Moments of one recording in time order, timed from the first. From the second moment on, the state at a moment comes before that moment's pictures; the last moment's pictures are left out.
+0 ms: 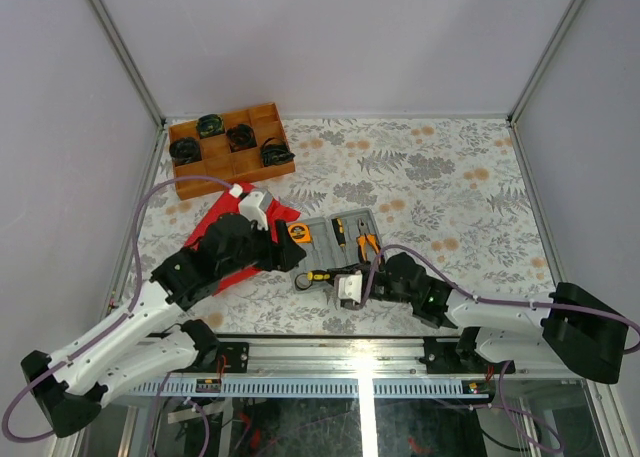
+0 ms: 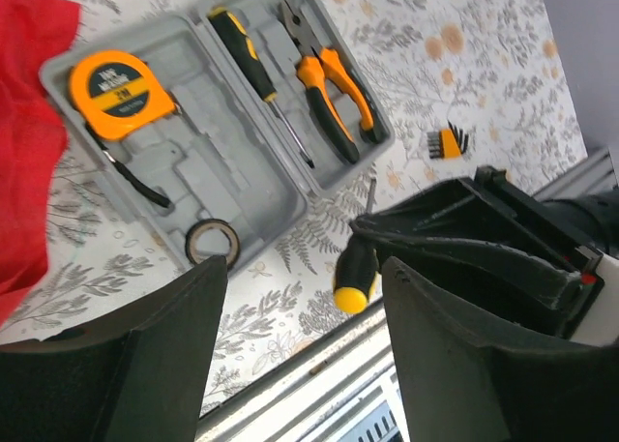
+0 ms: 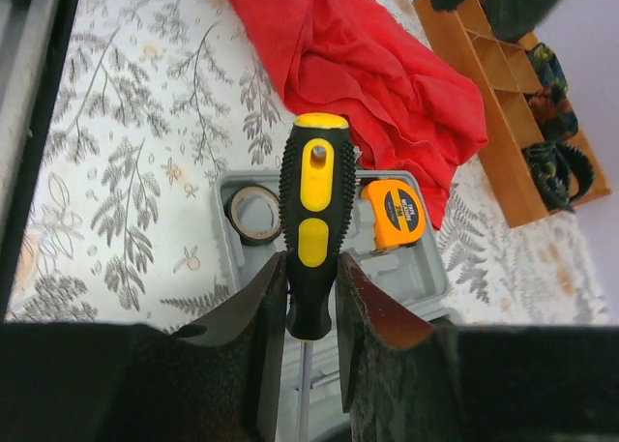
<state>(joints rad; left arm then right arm) -0.76 0.80 0.79 -0.52 0.01 -0.59 1.05 1.15 0.32 0.60 -0.26 -0.60</state>
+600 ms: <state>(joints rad) -0.98 0.96 0.73 -0.41 0.00 -0.64 1.05 1.12 0.47 0.13 -0.33 -1.16</state>
